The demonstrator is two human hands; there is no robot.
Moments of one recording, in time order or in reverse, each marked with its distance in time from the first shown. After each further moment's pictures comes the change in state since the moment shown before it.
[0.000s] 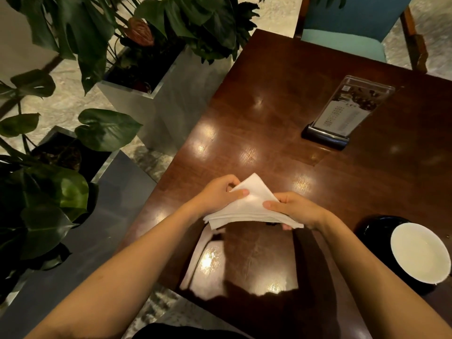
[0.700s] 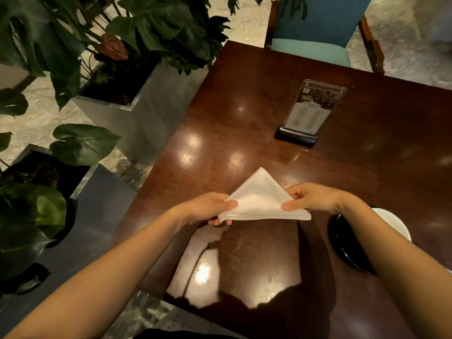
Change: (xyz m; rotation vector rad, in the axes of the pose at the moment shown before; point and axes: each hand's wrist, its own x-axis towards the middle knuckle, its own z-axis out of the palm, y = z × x) left_hand -0.011 0.018 0.015 -0.146 -0.457 -0.102; right_hand -0.049 0.004 -0.073 -0.224 -0.027 0.103
